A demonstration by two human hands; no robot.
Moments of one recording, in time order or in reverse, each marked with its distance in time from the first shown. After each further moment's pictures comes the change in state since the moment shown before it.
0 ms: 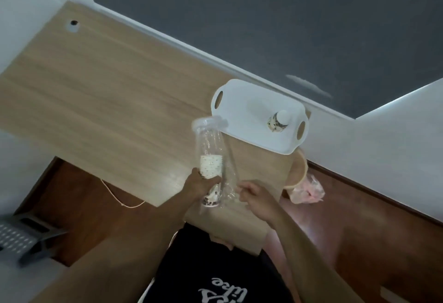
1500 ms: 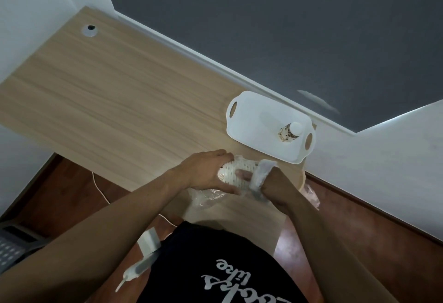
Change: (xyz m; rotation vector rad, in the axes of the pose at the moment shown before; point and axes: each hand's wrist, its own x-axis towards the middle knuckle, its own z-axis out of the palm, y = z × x) left_hand -0.061 0.072 -0.127 0.884 -0.134 0.914; right_hand -0.025 -0.146 0.024 -0.156 -0.052 0.073
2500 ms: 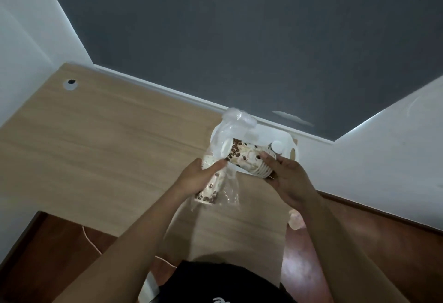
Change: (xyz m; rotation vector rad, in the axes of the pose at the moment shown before) left_hand 0.042 0.001 -0.032 -0.791 0.163 -0.409; right_hand -0.029 0.002 -0.071 0.896 0.214 -0.368
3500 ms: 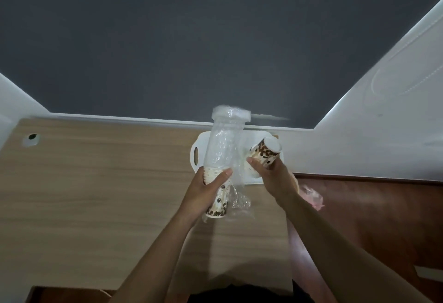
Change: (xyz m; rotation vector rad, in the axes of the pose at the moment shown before) left_hand 0.010 0.064 0.053 -0.272 -0.057 0.079; right_hand 0.041 0.009 -0.039 -0.418 0.426 -0.169
